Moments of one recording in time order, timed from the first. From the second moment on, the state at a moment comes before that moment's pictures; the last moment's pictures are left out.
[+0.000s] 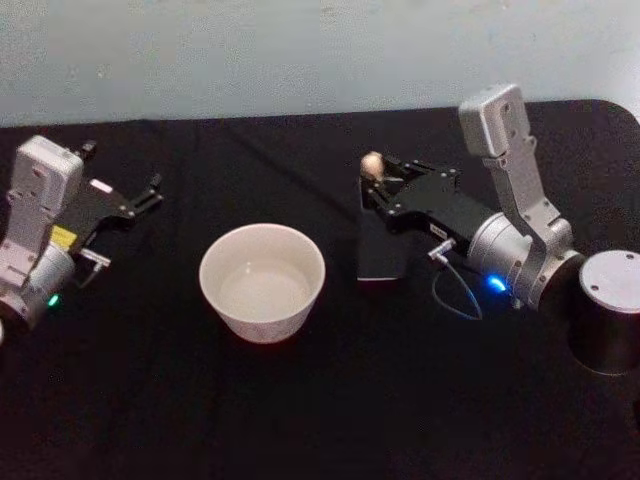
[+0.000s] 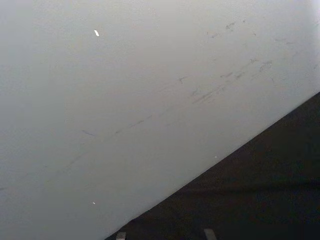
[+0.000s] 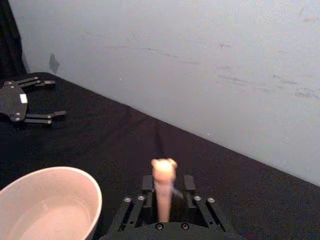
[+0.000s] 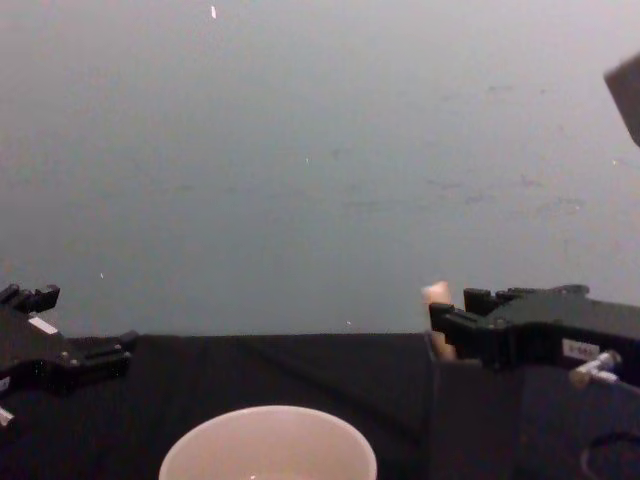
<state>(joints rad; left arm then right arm) -0.20 0.60 0.45 -1.41 -0.25 -0.12 0.03 0.14 0.33 -0.34 -1.68 0.20 0.27 0.27</state>
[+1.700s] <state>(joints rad) -0.20 0.60 0.45 -1.41 -0.25 -0.12 0.03 0.19 0.19 -0.18 -1.50 0.09 0.14 0.00</state>
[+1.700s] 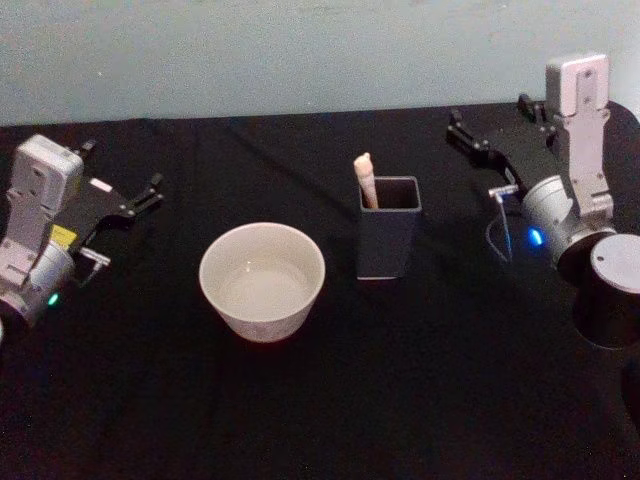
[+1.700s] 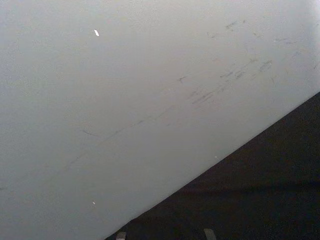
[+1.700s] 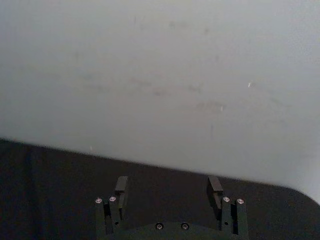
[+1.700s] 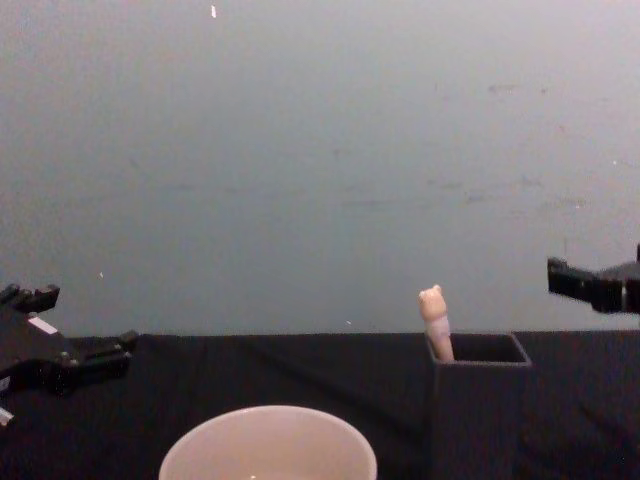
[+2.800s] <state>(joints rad) -0.20 0.60 0.45 -1.41 -0.25 -0.12 0.03 0.20 0.20 -0.19 -1.46 0.07 0.17 0.02</state>
